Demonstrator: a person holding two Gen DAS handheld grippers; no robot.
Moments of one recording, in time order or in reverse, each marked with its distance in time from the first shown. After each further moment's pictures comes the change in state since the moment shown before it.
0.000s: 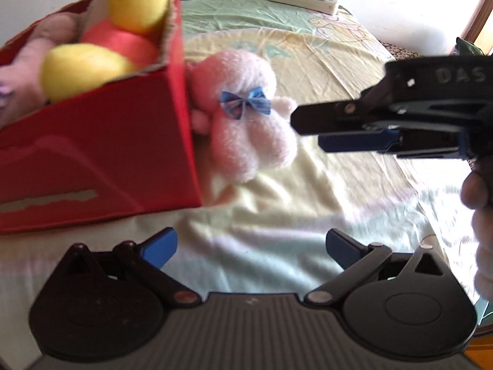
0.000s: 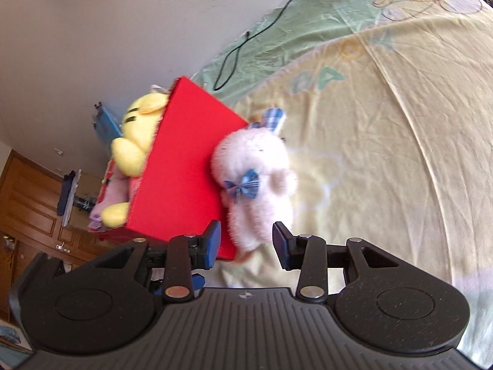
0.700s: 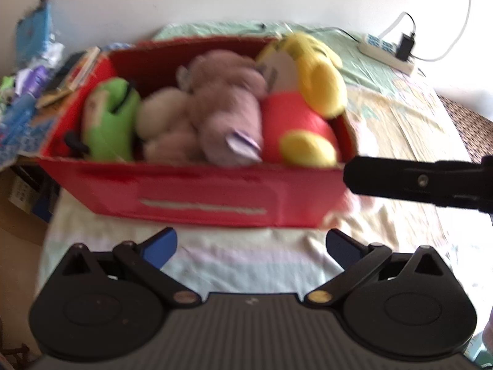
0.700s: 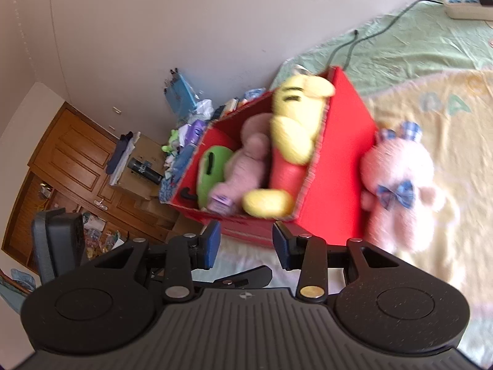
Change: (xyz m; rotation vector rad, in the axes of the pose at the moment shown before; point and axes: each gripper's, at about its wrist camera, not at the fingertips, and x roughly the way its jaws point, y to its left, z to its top) left arm -0.090 0.073 0.014 -0.201 -0.044 0.179; right arm 0.001 0.112 -0.006 -0.193 0.062 0.186
